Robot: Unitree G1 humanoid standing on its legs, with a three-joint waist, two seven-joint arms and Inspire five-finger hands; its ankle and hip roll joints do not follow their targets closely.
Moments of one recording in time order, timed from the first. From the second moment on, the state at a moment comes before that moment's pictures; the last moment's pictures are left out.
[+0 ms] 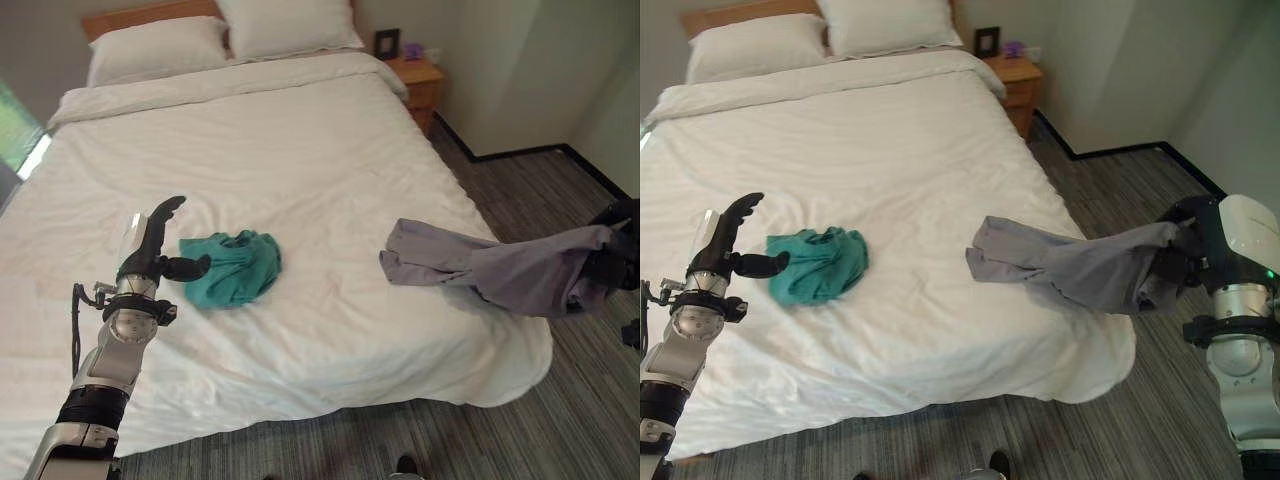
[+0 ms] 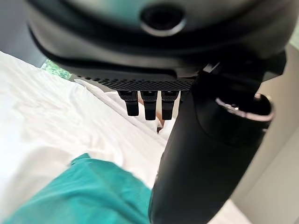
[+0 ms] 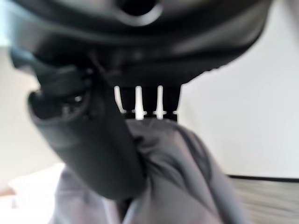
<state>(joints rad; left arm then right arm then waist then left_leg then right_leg) -0.38 0.68 -0.09 0.60 0.18 -0.04 0.21 0.19 -0.97 -0.35 0.07 -0.26 -0.01 -0.18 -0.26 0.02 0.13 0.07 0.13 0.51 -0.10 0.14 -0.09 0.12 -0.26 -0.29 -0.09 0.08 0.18</state>
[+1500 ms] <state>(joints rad) -0.35 0.47 -0.35 -0.09 0.14 -0.06 0.14 0.03 -0.65 -0.06 -0.01 -0.43 -0.01 -0.22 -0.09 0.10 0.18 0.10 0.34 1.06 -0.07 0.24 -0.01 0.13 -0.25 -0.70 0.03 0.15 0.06</state>
